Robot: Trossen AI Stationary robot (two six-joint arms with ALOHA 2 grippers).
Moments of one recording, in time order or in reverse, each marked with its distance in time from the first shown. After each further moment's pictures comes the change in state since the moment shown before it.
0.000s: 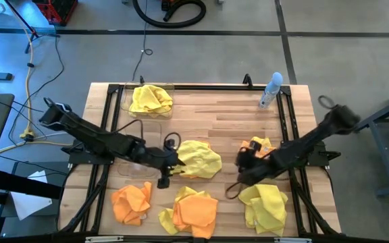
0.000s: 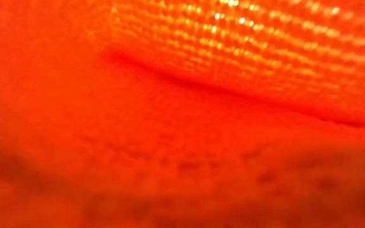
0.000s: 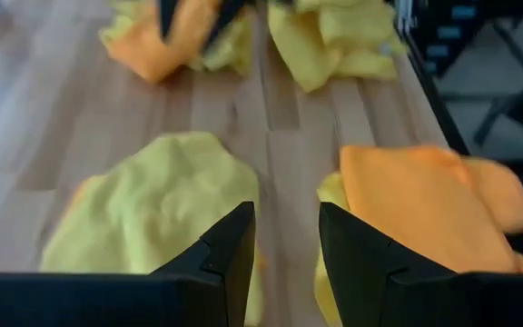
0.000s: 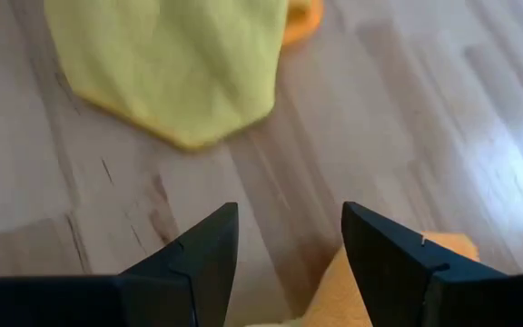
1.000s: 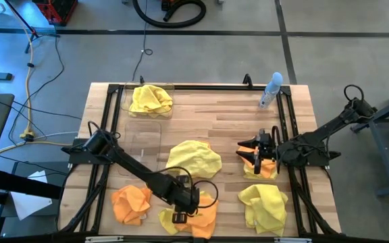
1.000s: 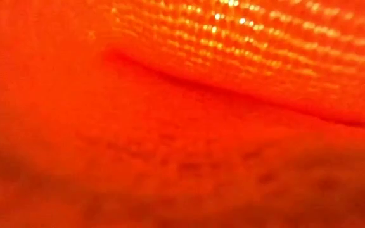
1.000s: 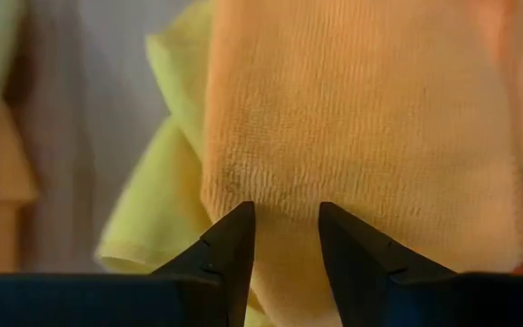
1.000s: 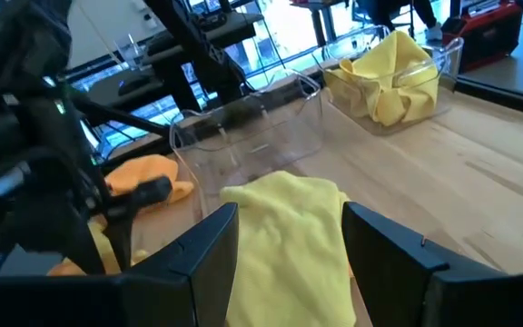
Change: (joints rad) left arm -0.165 0.661 0.557 -0.433 0.130 -0.271; right arm -0.016 -0.527 -0.317 0.698 0.072 -0.229
